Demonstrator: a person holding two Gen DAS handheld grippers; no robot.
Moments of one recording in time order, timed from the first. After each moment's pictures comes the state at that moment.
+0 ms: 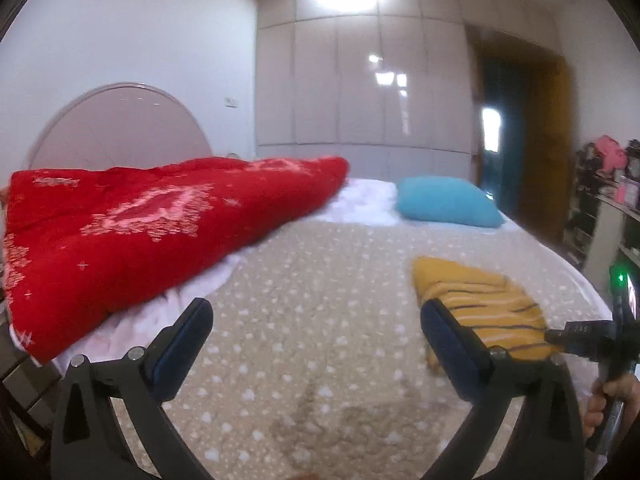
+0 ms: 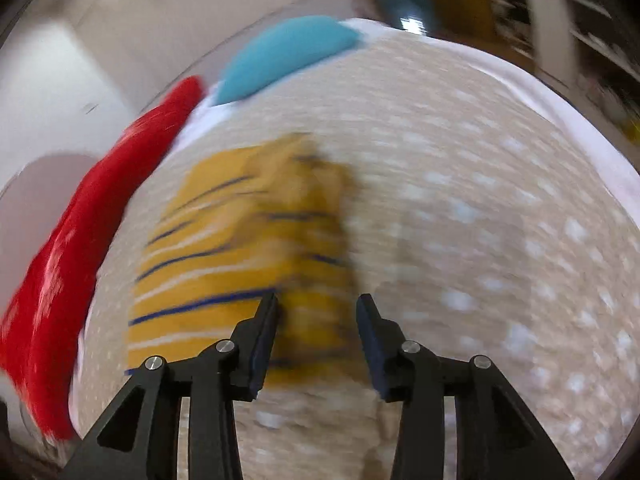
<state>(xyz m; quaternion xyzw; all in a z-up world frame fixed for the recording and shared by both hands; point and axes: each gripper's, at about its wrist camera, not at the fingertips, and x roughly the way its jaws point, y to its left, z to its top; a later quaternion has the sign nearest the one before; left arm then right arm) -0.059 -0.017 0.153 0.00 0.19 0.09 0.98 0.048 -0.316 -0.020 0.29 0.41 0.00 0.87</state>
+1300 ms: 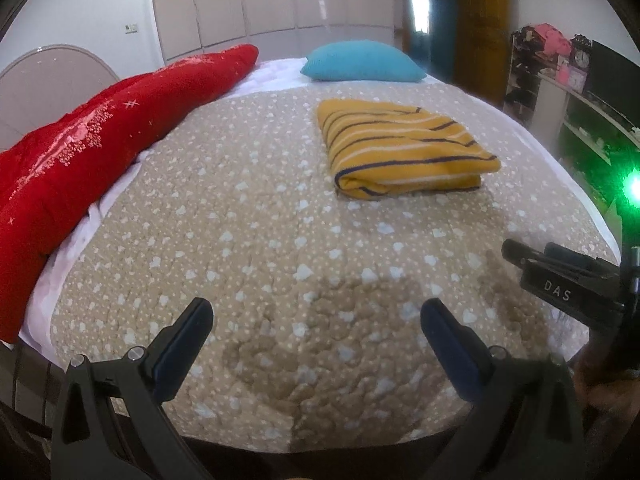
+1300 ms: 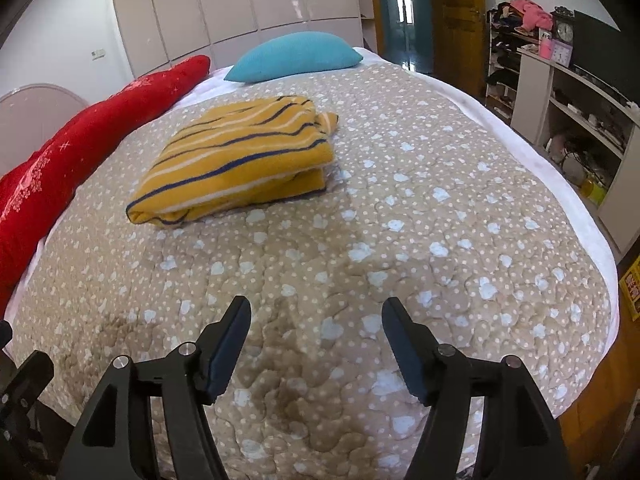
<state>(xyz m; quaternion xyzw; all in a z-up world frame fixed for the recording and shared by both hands) -0.085 -0.084 0.074 0.06 0.39 -0.03 0.92 -0.087 -0.235 -0.020 0.13 0.39 -0.05 0.91</state>
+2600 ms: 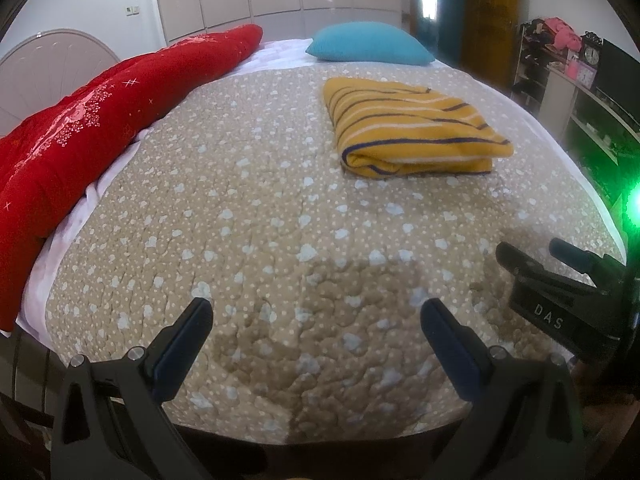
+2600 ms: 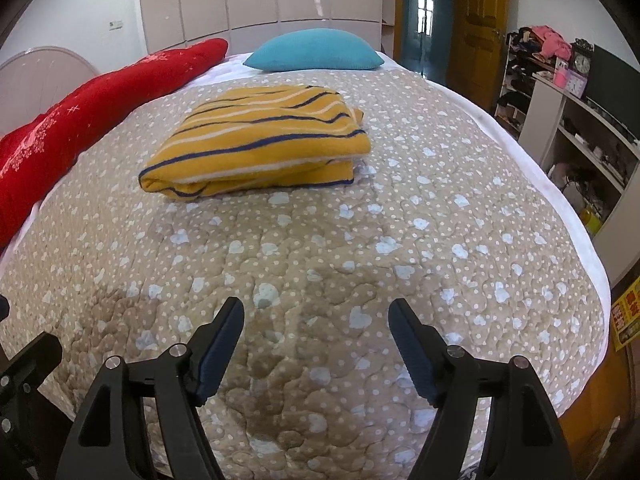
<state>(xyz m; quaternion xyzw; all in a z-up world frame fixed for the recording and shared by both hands) -0.079 -0.078 0.063 0.05 0.42 -0.02 0.90 -0.086 -0.207 -0.025 0.07 0.40 -0.05 0.91</state>
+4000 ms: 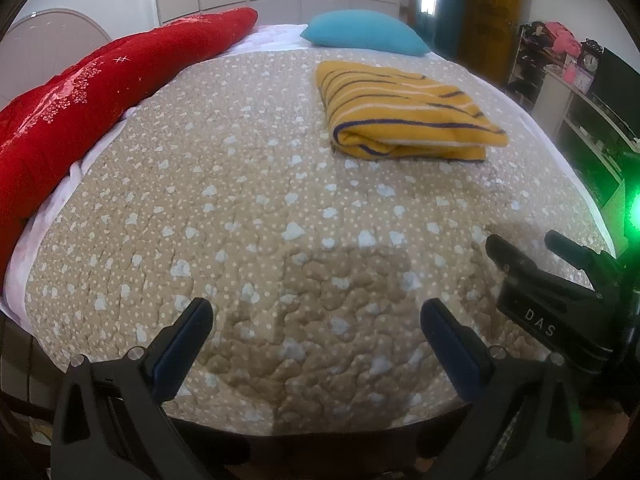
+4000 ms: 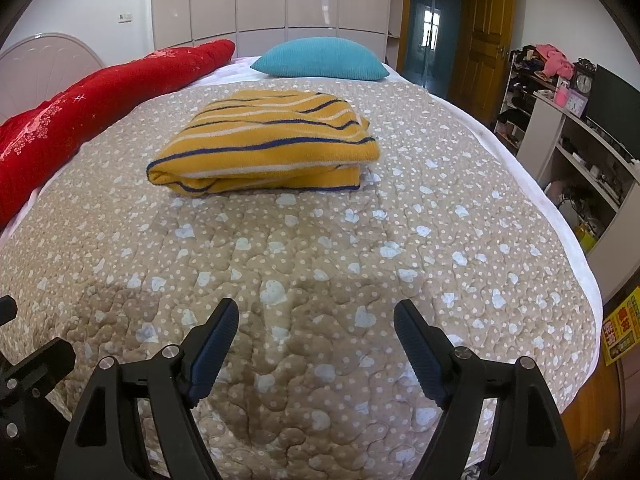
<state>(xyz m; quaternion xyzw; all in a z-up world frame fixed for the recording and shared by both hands) -0.078 -0.076 0.052 0.02 0.45 -0.04 0.89 -0.090 -0.200 -0.026 0.04 0.39 -0.05 0.92</state>
